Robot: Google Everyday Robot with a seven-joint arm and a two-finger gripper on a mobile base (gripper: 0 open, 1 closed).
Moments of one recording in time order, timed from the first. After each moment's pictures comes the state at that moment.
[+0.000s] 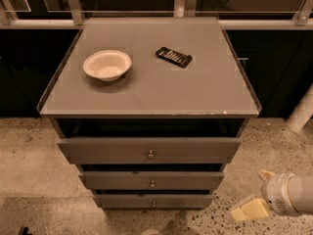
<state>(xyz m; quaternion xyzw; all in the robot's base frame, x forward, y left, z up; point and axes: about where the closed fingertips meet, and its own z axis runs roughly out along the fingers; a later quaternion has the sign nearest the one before) 0.379 -0.267 0.639 -0.31 0.90 0.16 0.27</state>
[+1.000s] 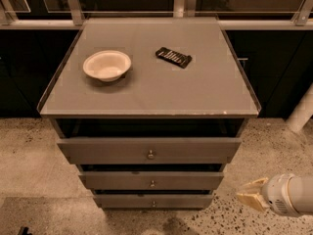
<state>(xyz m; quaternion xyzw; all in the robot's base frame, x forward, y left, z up) 0.379 -0.266 0.637 -0.31 0.90 0.16 0.27</state>
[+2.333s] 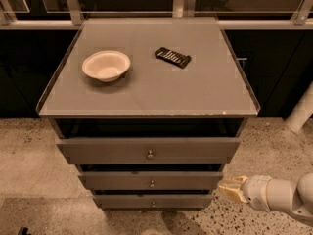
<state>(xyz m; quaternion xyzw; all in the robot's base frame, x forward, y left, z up) 0.426 -0.240 0.572 -0.31 0.85 0.23 0.35</state>
